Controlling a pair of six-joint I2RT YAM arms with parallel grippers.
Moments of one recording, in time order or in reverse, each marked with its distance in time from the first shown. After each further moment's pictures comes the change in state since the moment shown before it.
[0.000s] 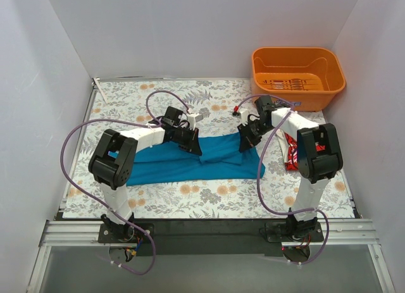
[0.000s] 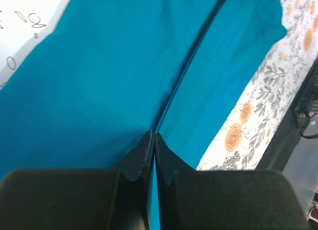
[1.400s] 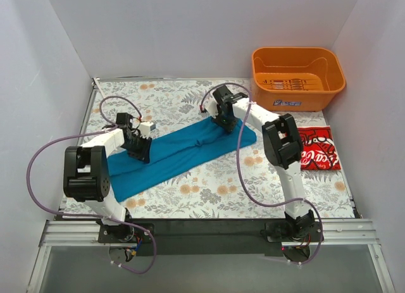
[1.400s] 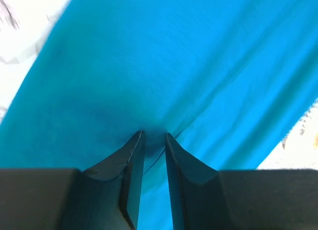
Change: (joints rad) left arm 0.449 -0.206 -0.167 -0.369 -0.348 0.475; right arm 0.262 0.359 0.499 -0.063 0.656 -0.089
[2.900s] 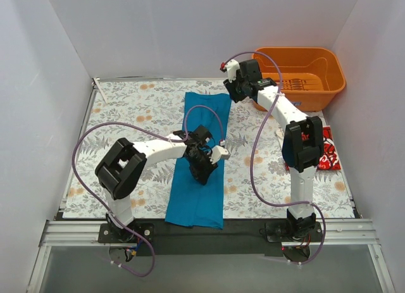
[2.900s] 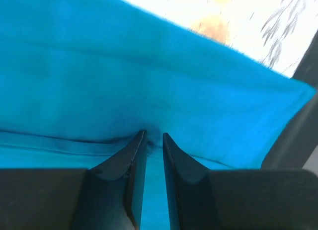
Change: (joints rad) left arm -0.779 0.164 0.192 -0.039 0.141 -0.021; right arm -0.156 -0.150 0.046 0.349 -0.132 0.192
